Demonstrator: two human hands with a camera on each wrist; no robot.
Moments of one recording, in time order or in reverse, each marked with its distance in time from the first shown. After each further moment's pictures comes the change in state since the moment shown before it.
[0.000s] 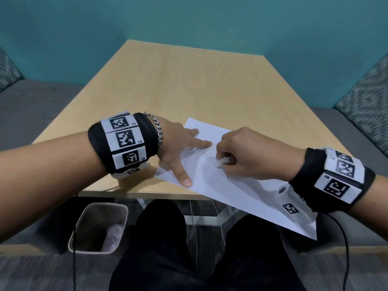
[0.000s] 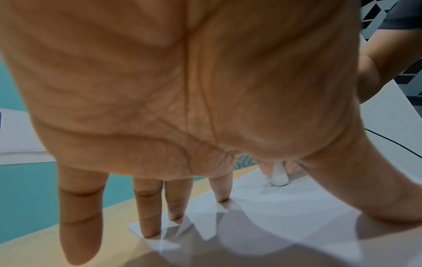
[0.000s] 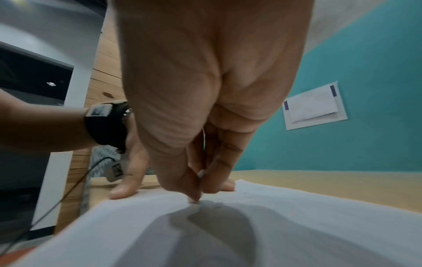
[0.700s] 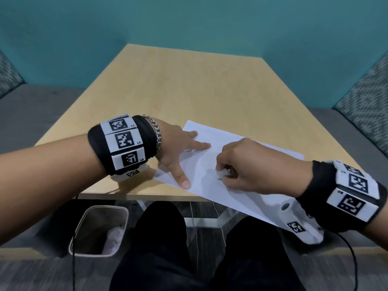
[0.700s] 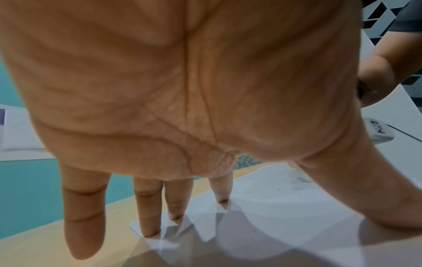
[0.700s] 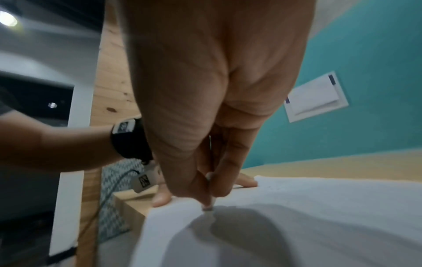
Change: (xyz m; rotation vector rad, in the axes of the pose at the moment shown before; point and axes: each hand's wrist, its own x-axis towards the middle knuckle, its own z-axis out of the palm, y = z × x) left_hand 0.003 -0.003 0.002 -0.015 0.004 0.008; right_hand -0.018 -0.008 0.005 0.003 -0.024 -0.008
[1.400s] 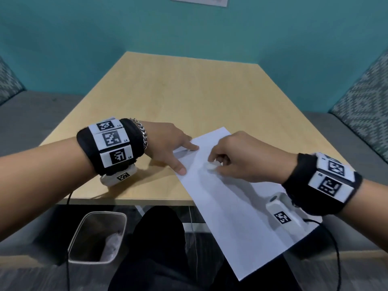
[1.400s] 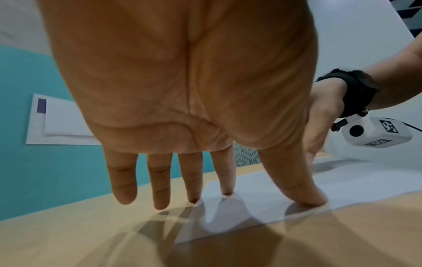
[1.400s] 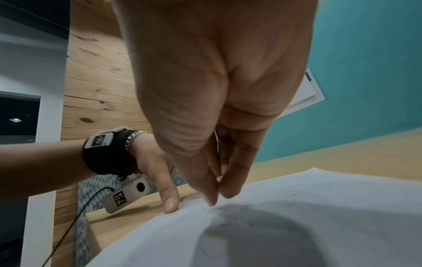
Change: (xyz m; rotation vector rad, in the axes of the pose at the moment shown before) left_hand 0.012 -0.028 0.007 -0.105 0.200 0.126; right_hand 0.018 0.016 -0.006 0.085 0.058 0.060
